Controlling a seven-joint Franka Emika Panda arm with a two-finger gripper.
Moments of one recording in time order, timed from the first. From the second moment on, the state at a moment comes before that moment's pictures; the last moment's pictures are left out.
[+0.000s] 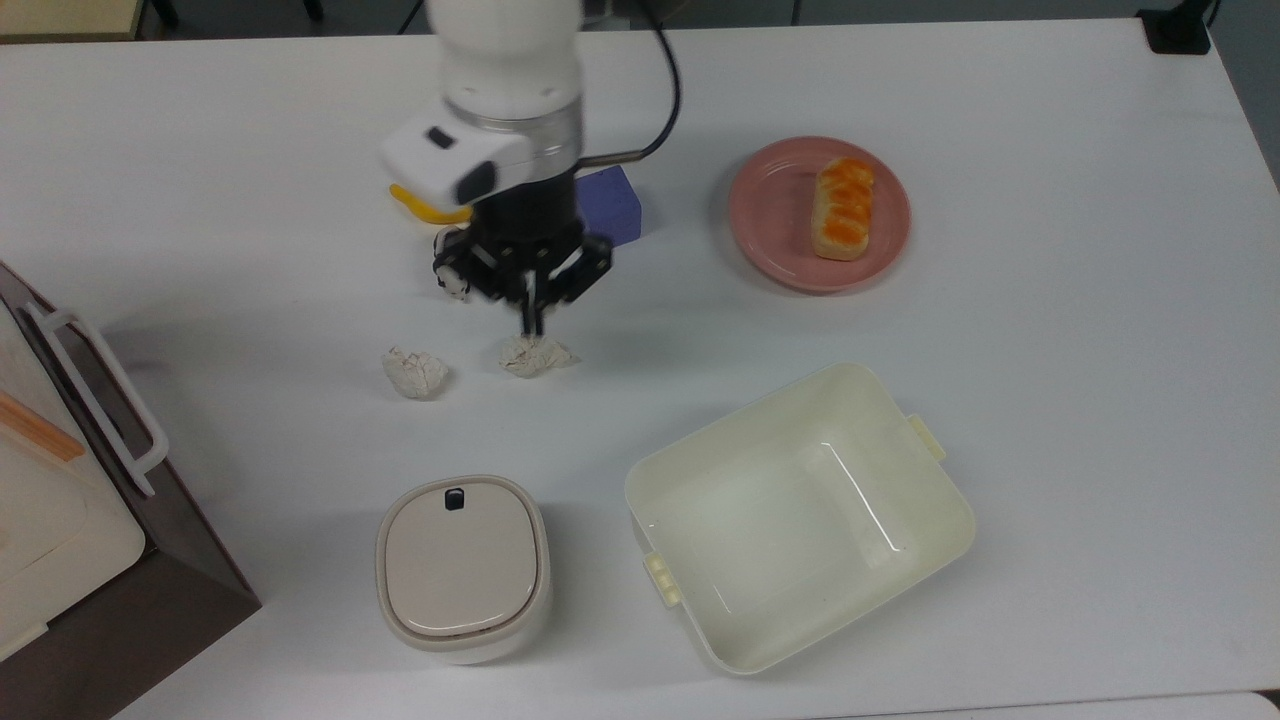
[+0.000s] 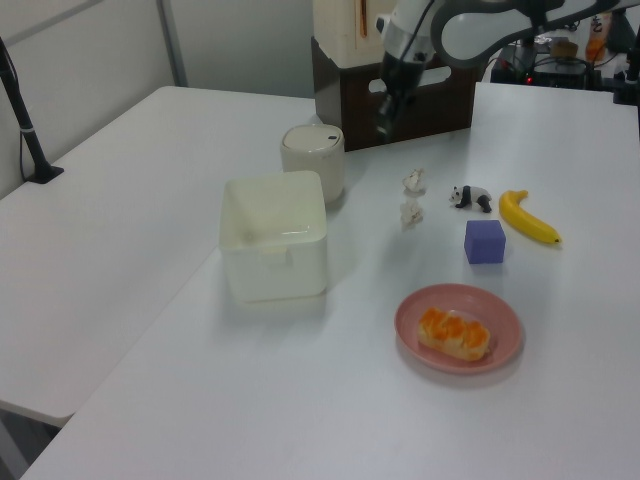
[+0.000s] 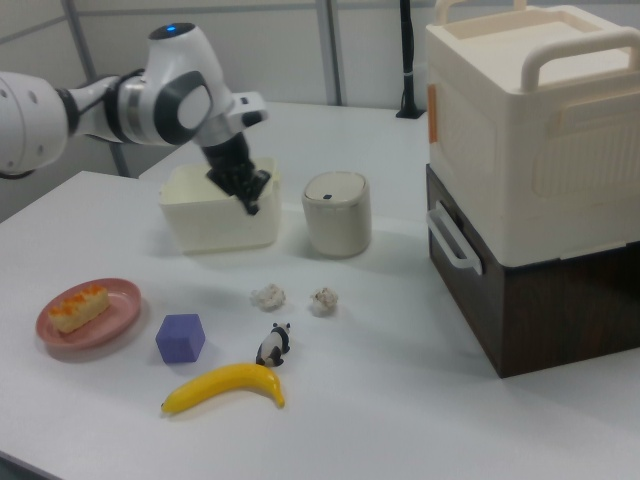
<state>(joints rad) -0.01 0.31 0.06 -1.59 -0.08 2.14 0.07</state>
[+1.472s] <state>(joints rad) 0.37 0.10 0.07 -1.85 0.04 1.94 0.14</state>
